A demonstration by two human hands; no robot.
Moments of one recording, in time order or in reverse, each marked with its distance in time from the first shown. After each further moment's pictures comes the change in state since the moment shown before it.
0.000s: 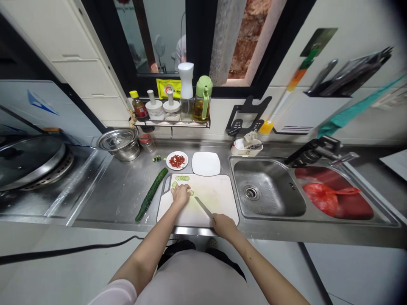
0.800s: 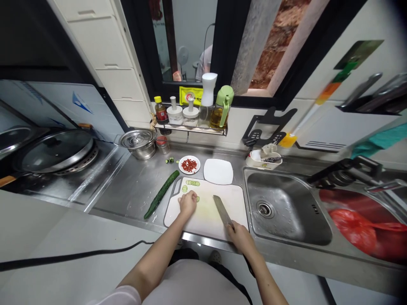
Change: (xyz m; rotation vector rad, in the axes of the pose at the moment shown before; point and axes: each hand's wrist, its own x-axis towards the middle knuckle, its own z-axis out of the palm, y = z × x) left_hand -0.023 -0.004 0.003 -0.229 0.138 -0.135; right_hand 0.010 0.035 0.004 0.155 0.159 0.065
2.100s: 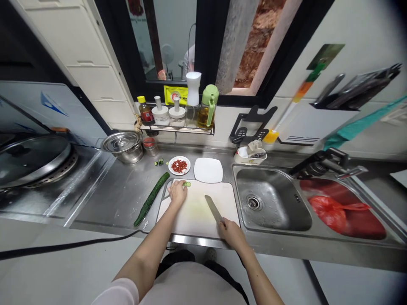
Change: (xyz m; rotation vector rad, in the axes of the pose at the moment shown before) left_hand 0.052 0.007 -0.008 0.150 0.150 0.086; right_hand 0.001 -0.001 0.004 -0.035 0.006 0.045
